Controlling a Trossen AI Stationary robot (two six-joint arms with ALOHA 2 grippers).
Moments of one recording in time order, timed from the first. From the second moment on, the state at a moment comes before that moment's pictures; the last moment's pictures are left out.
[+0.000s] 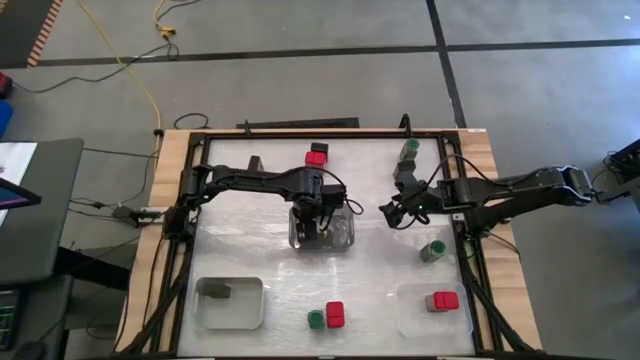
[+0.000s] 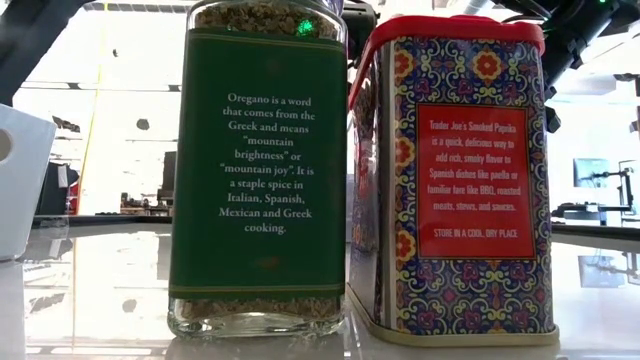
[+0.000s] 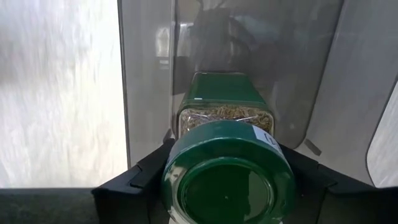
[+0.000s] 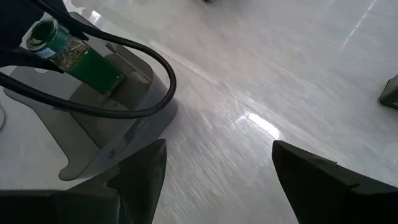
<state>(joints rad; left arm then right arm) 0.06 2.06 1.78 -1.21 -0.02 -0.04 0.03 1.00 0.68 -0.54 0.34 0.85</state>
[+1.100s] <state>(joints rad) 0.06 2.06 1.78 -1.21 -0.04 -0.04 0.03 1.00 0.68 -0.55 0.34 0.85</state>
